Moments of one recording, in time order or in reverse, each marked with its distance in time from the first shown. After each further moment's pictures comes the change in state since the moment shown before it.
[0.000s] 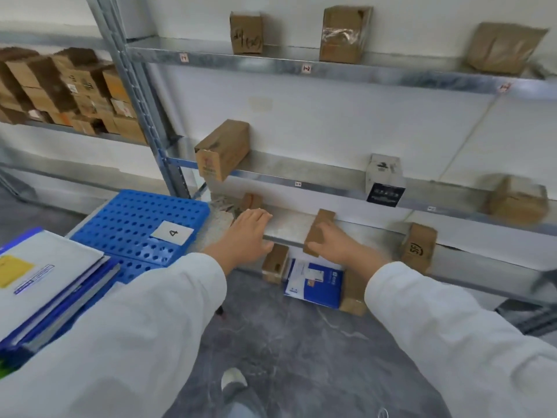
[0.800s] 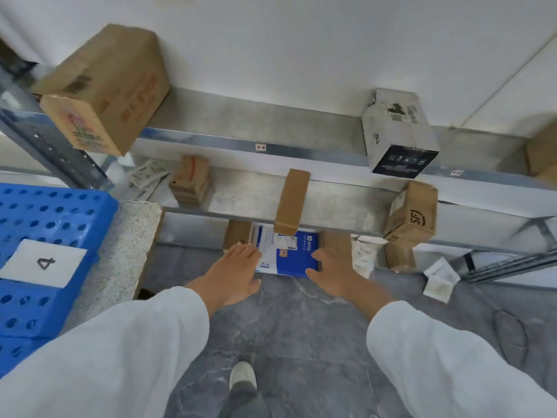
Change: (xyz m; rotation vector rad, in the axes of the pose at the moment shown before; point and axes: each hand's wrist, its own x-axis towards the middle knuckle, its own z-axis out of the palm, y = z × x) left_hand 0.171 -0.066 0.218 -0.032 -0.403 0.200; right_hand 0.156 0.152 0.120 0.180 -0.170 0.381
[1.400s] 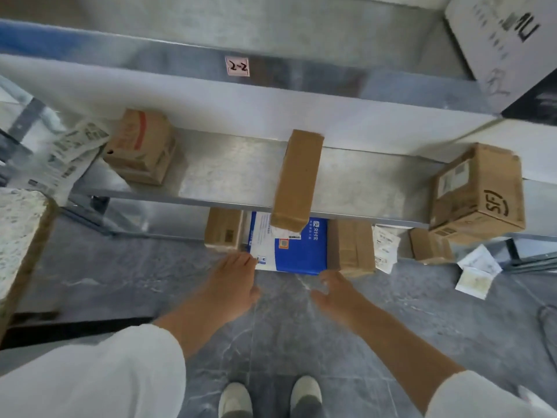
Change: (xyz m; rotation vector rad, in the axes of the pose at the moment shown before) left_hand 0.164 -0.076 0.175 -0.105 -0.027 -0.121; right_hand 0.174 0.103 0.118 0.102 -0.078 0.172
